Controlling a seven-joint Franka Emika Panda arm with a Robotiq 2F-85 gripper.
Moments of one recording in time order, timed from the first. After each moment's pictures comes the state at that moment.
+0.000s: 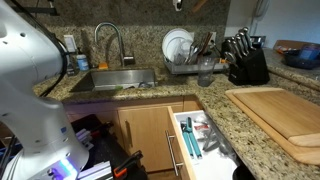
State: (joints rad) arm -0.87 -0.31 0.68 -2.07 -1.81 2.78 2.60
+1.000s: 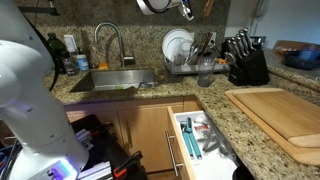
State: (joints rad) arm -0.34 -0.09 0.41 -2.11 -2.28 2.11 2.60
